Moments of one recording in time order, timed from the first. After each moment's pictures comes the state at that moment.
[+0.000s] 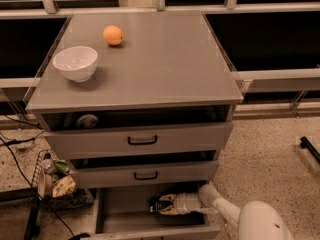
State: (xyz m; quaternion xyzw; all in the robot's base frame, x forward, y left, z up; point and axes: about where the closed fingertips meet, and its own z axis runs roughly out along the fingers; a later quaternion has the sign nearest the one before) arm 0.558 -0.031 0.123 -0.61 0.64 0.28 0.37
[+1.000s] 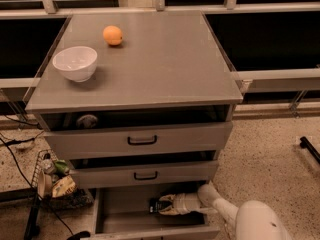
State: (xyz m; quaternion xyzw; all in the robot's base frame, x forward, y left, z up) arm 0.560 -0.029 0.115 -0.61 0.64 0.28 0.37
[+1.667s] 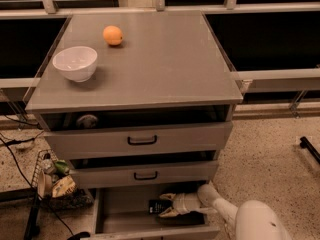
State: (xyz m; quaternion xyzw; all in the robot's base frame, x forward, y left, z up) arm 0.560 -0.029 0.115 -0.61 0.64 0.28 0.37
